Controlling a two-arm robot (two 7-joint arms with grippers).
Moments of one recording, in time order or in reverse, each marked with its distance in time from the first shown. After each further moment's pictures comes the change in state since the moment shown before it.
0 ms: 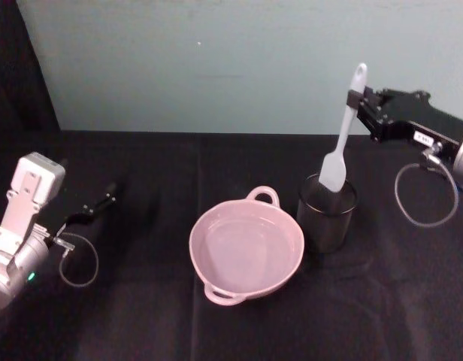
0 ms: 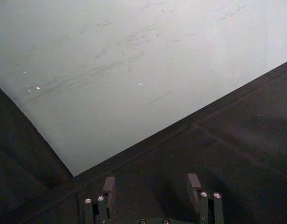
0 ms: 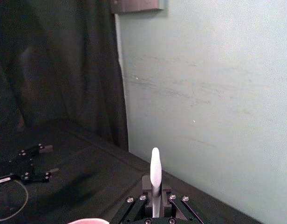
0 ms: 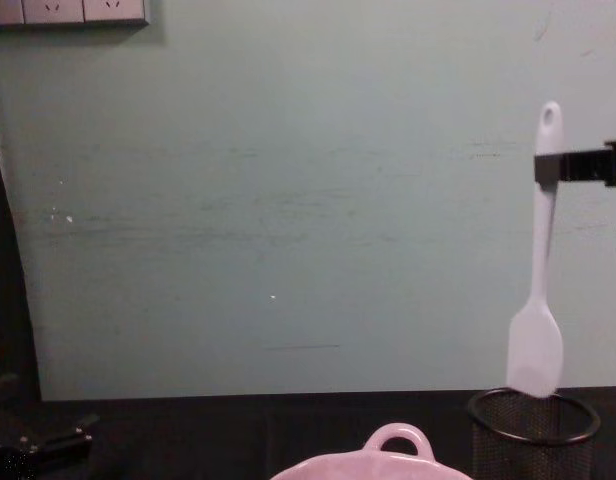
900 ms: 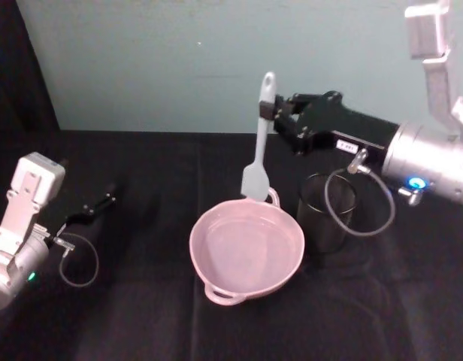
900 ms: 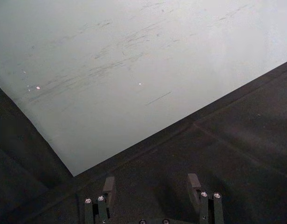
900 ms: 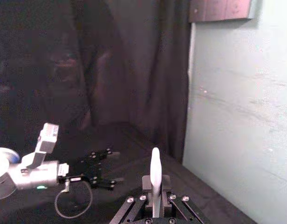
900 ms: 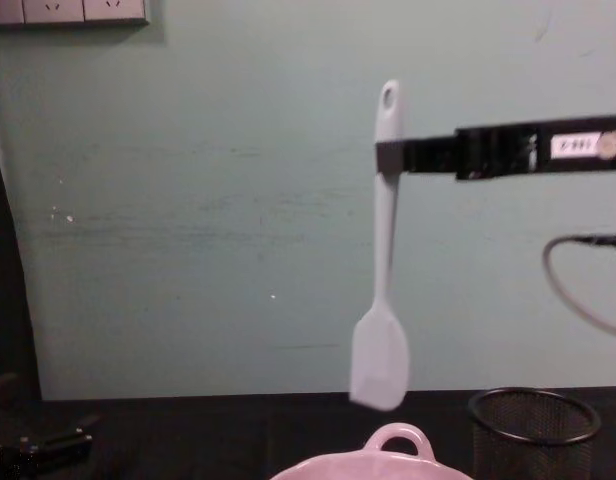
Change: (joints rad) left arm 0.000 0.000 0.000 0.000 0.000 0.000 0.000; right arm 0.130 -0.103 -0.160 0.039 -0.054 -0.028 0.169
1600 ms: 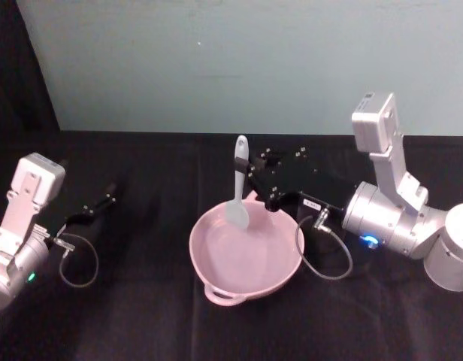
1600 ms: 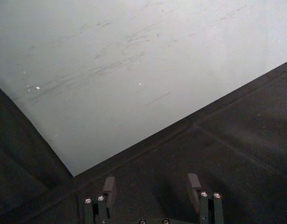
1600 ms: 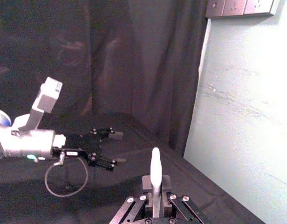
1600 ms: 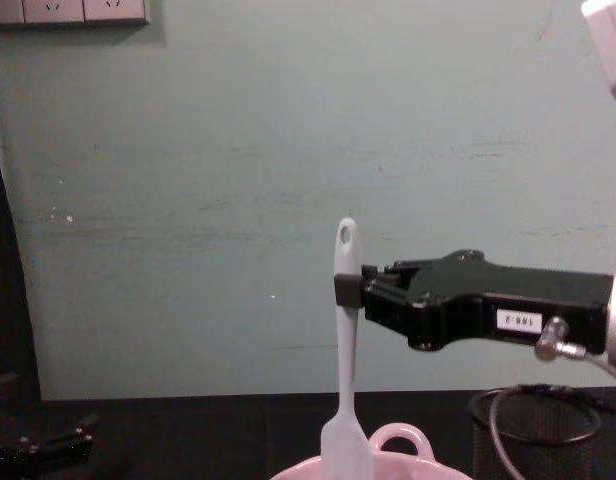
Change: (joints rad) left arm 0.000 0.000 0.000 0.000 0.000 0.000 0.000; right arm -0.070 -0.108 -0.082 0.198 -0.208 -0.311 0.054
